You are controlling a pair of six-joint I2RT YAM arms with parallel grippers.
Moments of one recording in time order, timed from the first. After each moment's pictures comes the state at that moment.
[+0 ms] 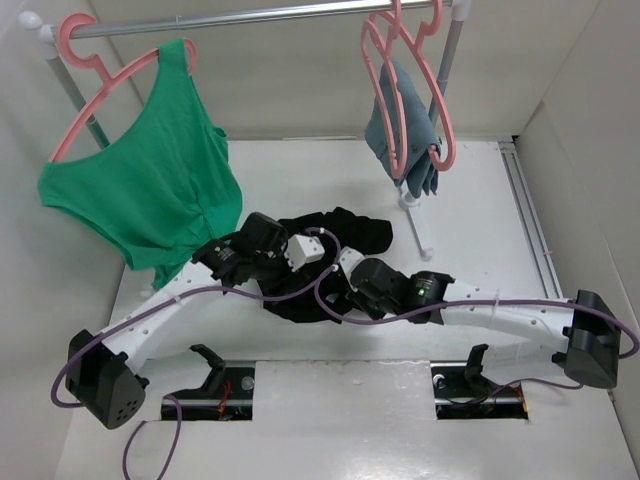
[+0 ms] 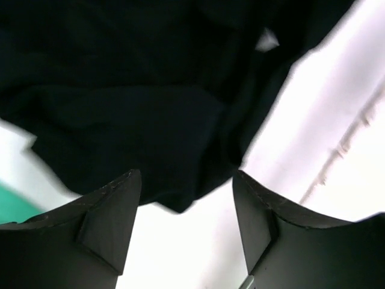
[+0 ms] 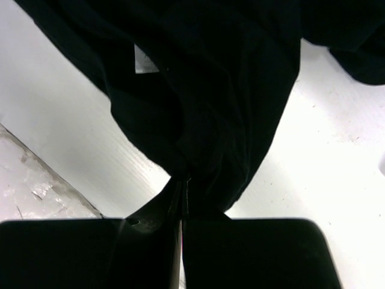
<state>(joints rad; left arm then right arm) -0.62 1.12 0.93 -0.79 0.25 0.44 1.12 1.26 0.89 -0.55 0.26 0.15</state>
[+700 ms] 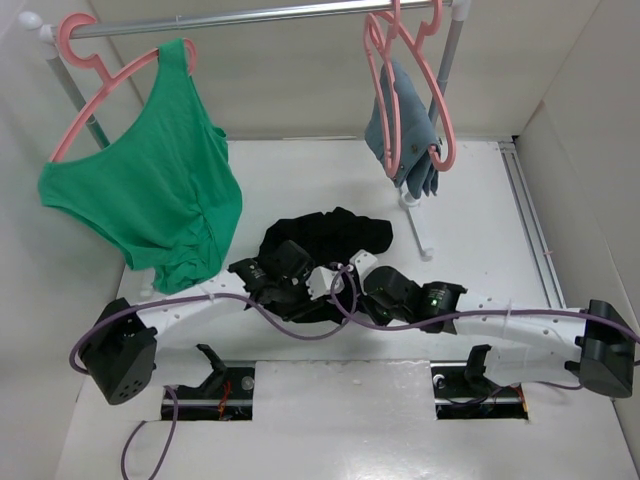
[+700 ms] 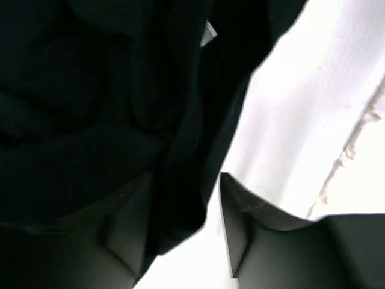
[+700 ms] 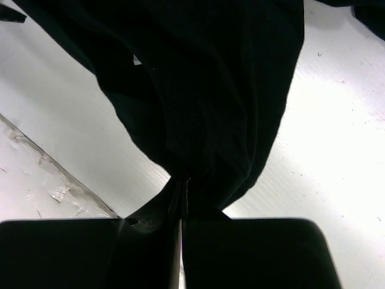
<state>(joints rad) -0.81 1.23 0.74 -0.59 0.20 0.44 1.12 1.16 0.74 -0.44 0.23 0.28</state>
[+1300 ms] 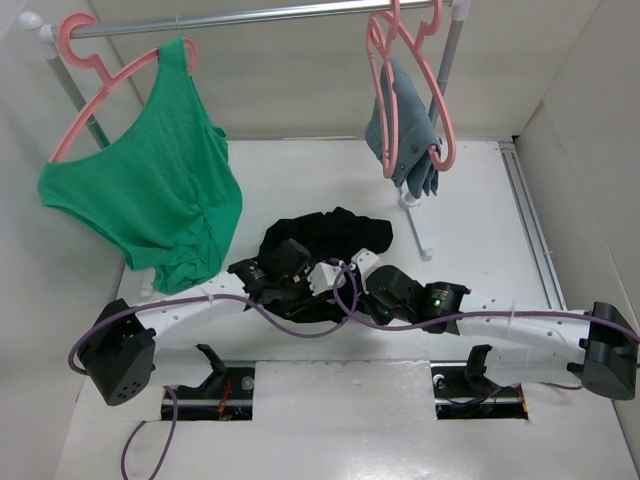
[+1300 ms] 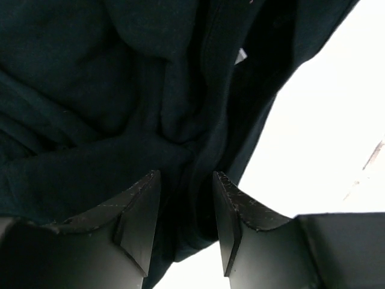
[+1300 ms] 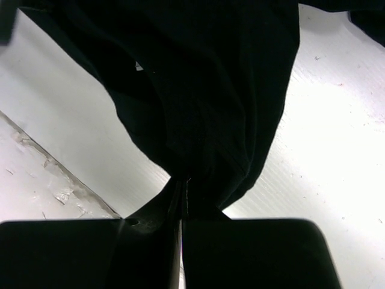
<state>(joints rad) -0.83 1.23 0.73 -0.51 0.14 0.41 1.11 1.14 0.73 -0.43 0.23 0.28</state>
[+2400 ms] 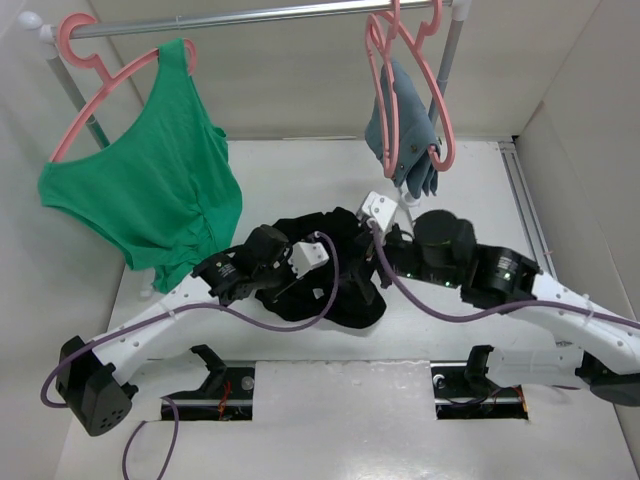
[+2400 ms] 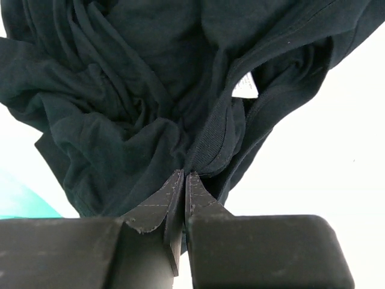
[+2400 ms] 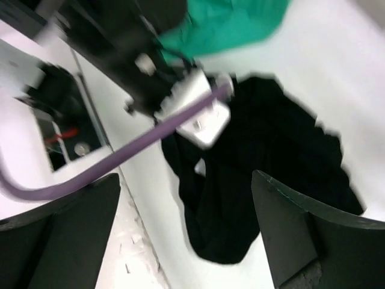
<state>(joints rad) -0.75 1.04 0.84 -0.69 0.08 0.35 1.11 1.07 1.28 -0.57 0.03 0.03</state>
